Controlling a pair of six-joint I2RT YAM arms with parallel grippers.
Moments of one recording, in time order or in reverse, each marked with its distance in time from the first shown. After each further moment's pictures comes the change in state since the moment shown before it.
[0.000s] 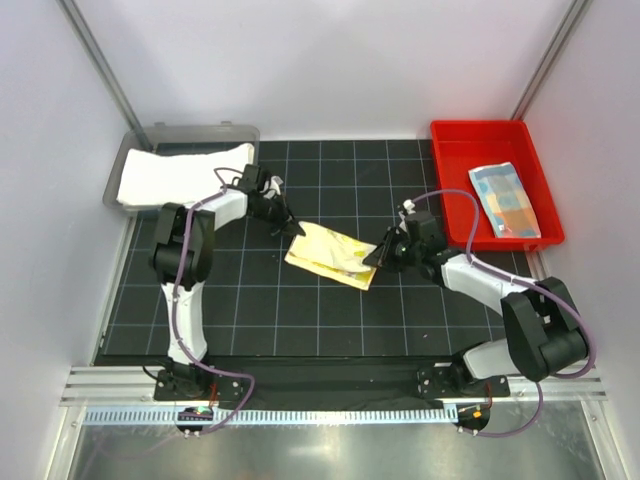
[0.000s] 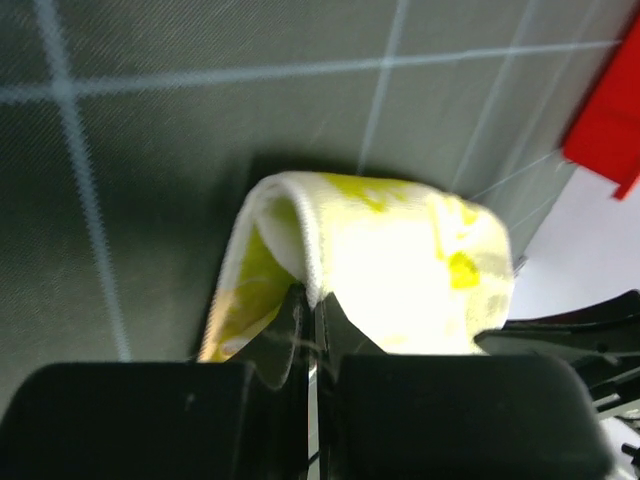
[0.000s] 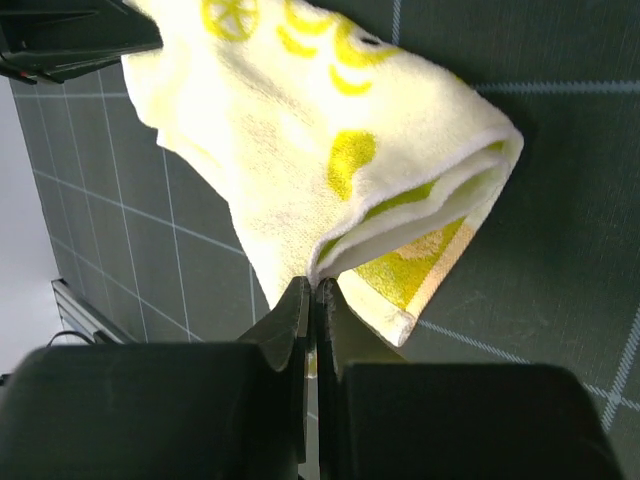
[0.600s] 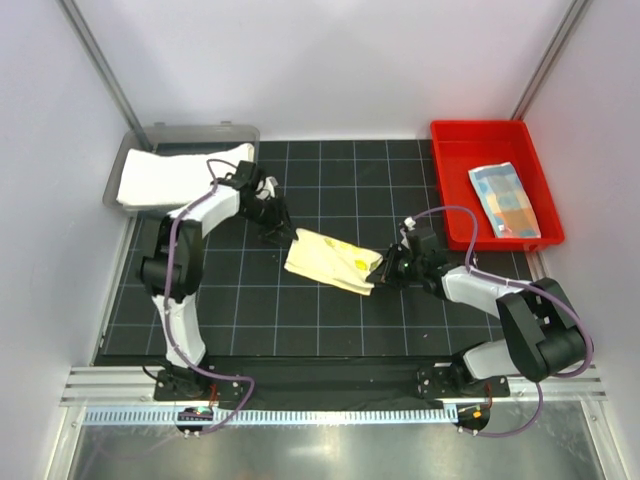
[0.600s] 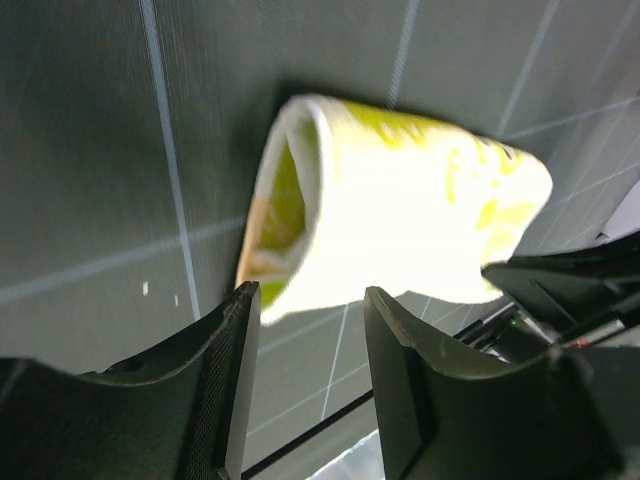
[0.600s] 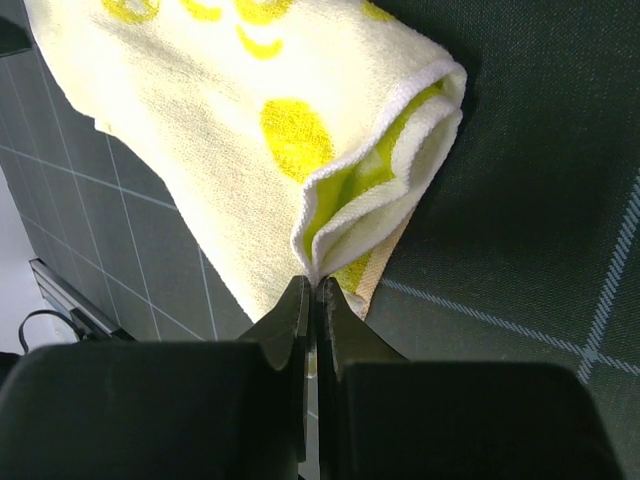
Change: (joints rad) left arm 0.000 -0.101 0.011 -0.269 -0.105 0.183; right arm 0.000 0.001 -0.142 0.065 -0.037 0.015
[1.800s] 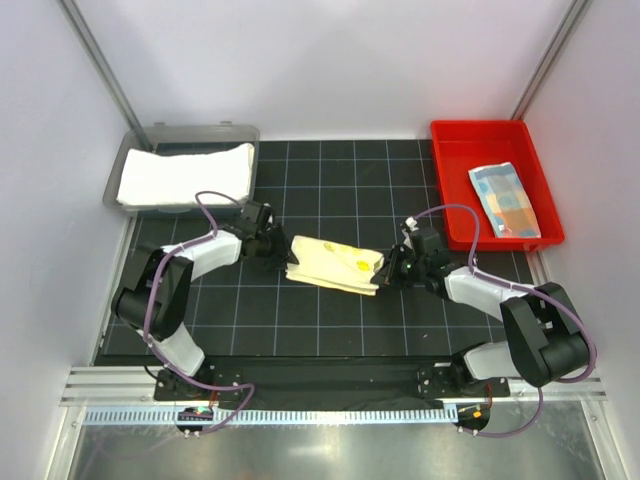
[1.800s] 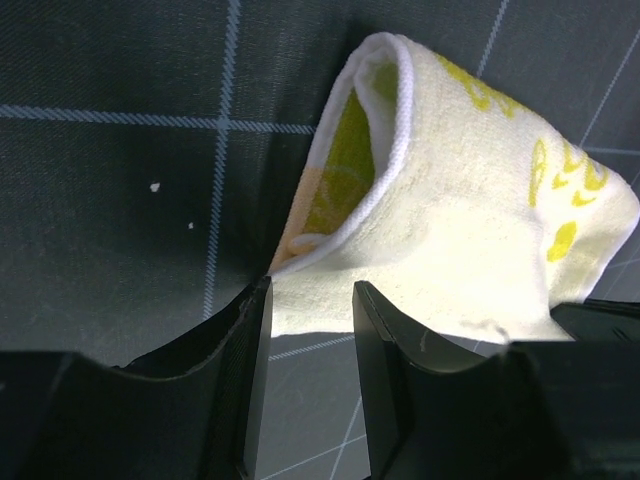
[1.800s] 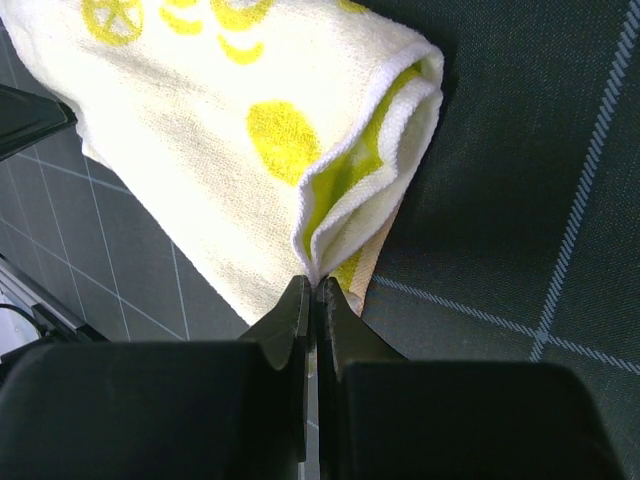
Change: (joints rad) left arm -0.144 -0.319 -0.517 0.409 -0.298 -0.269; right arm -0.022 -0.029 -0.002 -0.050 0.014 -0.088
